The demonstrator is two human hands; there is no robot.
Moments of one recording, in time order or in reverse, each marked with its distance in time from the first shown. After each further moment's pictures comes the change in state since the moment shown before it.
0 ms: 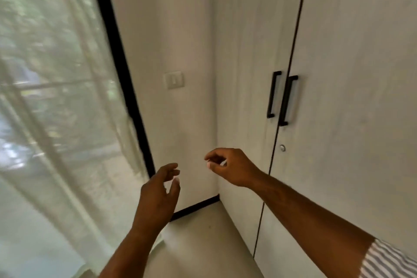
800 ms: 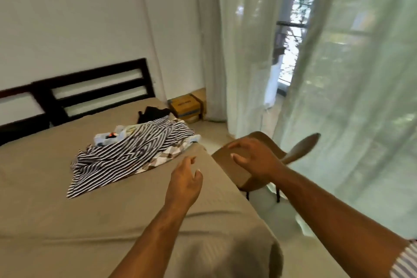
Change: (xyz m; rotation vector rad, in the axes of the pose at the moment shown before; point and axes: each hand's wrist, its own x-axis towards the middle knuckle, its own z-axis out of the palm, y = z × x) left_hand -0.487 -0.202 -0.466 0.445 0.897 -0.992; right_hand -0.178 -0.464 0.577 0.065 -0.935 -0.987
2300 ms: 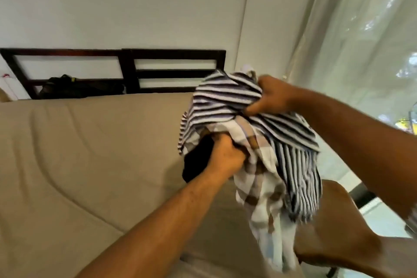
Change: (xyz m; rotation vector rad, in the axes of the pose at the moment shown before) left_hand 0.205 -0.046 -0.092 -0.538 0.217 -0.069; right_hand 0.347 -0.166 0.018 -0.209 -0.338 -0.148
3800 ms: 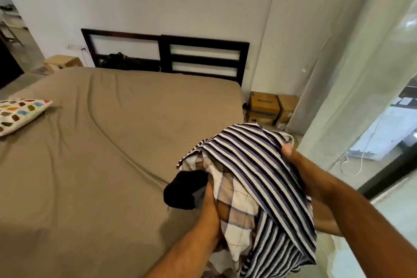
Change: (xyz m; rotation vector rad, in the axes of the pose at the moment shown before) left_hand -0.320 0.061 0.275 -0.894 0.431 -0.757; right_hand -0.360 0.255 0.022 0.979 -0.463 0.052
